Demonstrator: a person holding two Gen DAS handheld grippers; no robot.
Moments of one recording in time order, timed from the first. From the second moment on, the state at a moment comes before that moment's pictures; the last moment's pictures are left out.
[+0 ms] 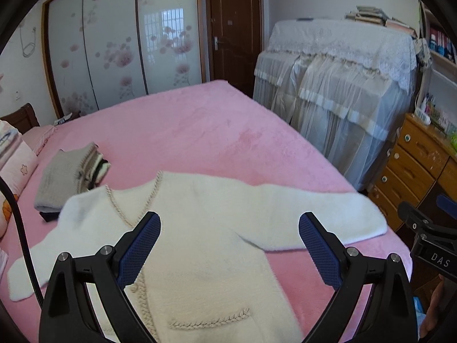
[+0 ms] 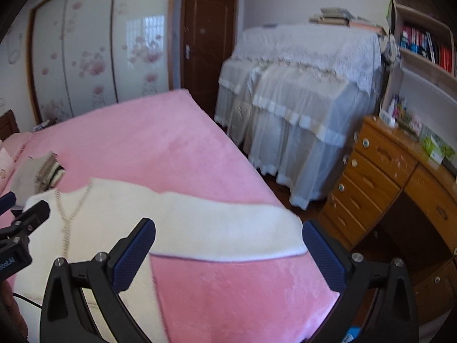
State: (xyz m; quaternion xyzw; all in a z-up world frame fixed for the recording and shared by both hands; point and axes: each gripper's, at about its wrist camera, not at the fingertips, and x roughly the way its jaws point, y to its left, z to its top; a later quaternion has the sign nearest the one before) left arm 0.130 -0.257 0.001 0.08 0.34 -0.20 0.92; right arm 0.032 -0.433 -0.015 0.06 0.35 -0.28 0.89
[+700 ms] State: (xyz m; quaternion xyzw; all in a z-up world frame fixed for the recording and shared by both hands) left arm 0.185 -0.324 -0.126 0.12 0.42 -0.19 0.88; right arm 0.044 -0.548 -0.152 0.24 0.42 -0.29 0.83
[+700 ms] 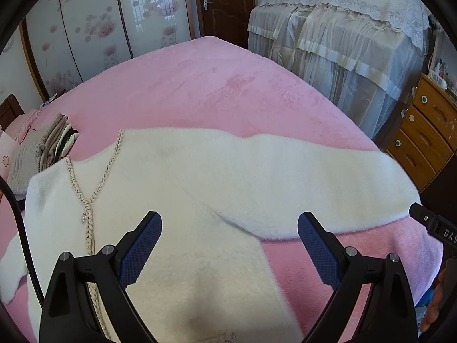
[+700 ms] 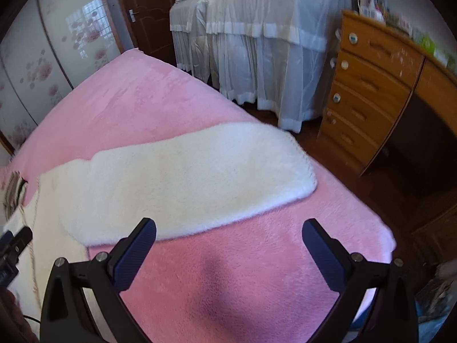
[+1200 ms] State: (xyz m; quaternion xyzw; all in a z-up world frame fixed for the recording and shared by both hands) left arm 0.195 -0.313 -0.143 0.11 0.45 -0.19 0.86; right arm 0.086 -0.597 -0.212 0.34 0.41 -0.31 0.79
